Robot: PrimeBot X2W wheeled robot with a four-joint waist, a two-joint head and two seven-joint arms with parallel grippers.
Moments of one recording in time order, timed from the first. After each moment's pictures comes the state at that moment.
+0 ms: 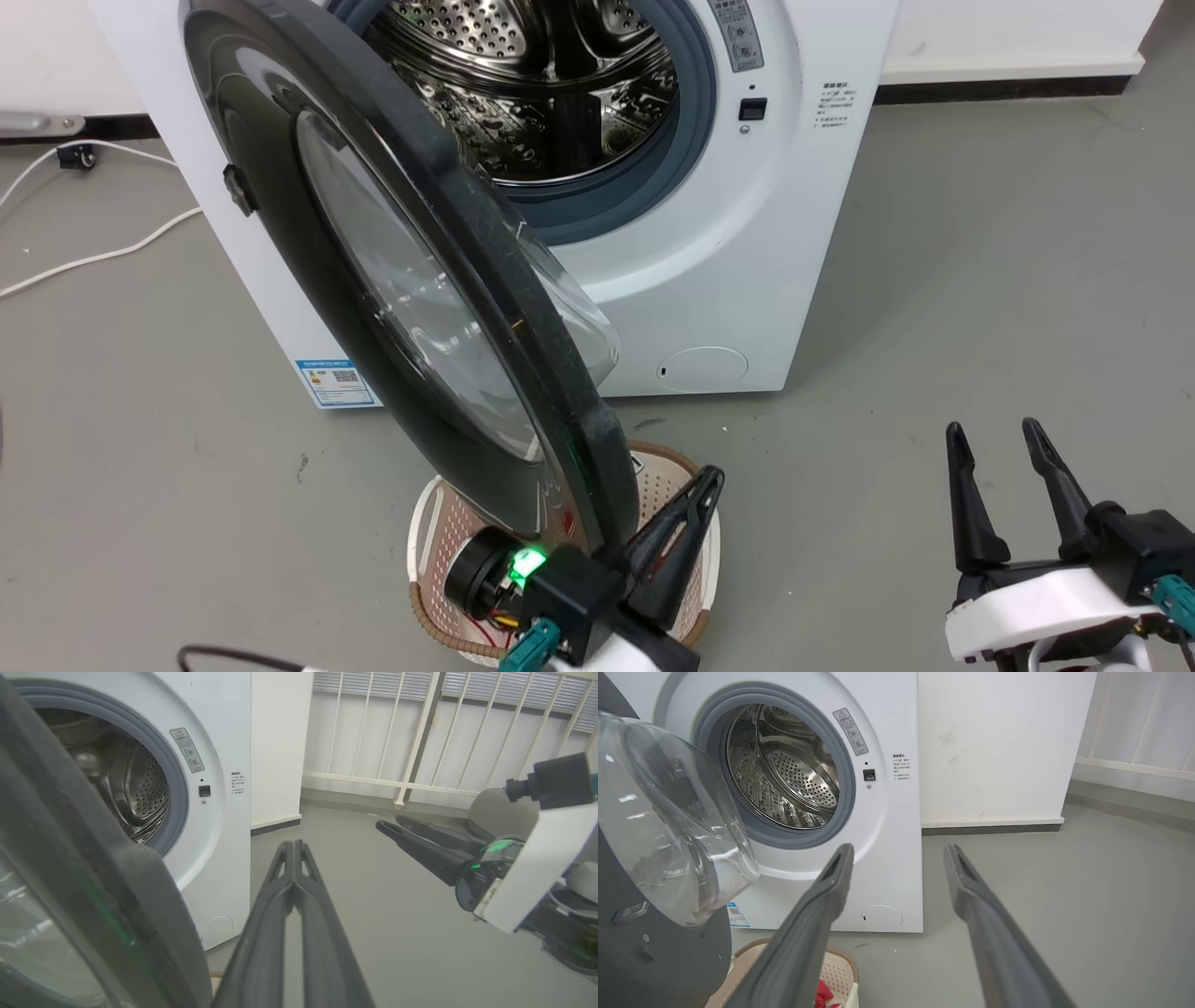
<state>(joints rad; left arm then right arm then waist) -0.06 0.07 -0.59 -0.11 -0.19 -0.06 -0.09 0.02 -0.05 -0.05 0.04 0.11 0.13 -0.18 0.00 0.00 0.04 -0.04</state>
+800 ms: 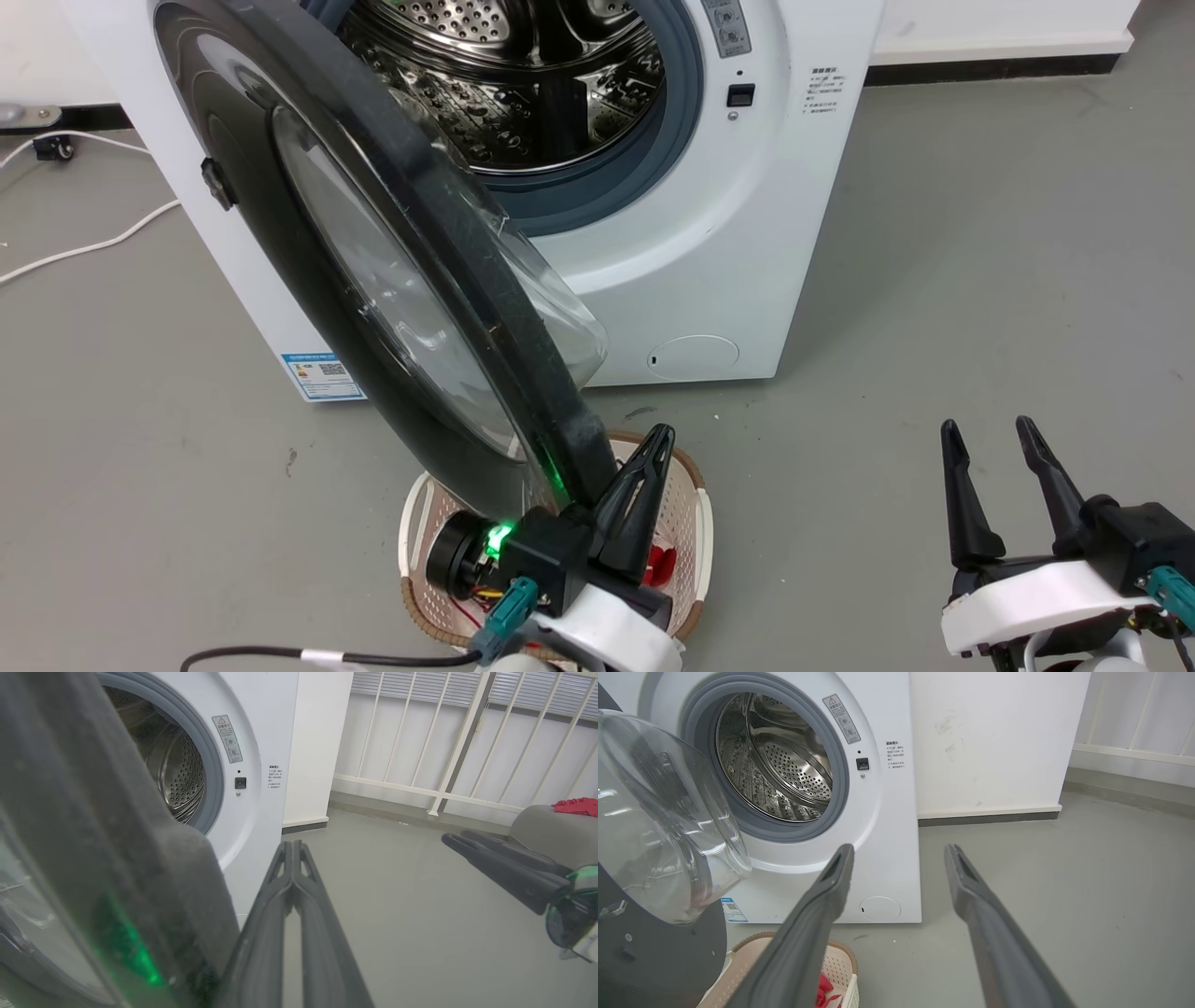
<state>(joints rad) -0.18 0.05 -0.57 0.12 -0.26 0.09 -0.23 0.00 -0.05 -0.04 0.07 0.12 0.13 -0.18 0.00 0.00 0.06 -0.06</state>
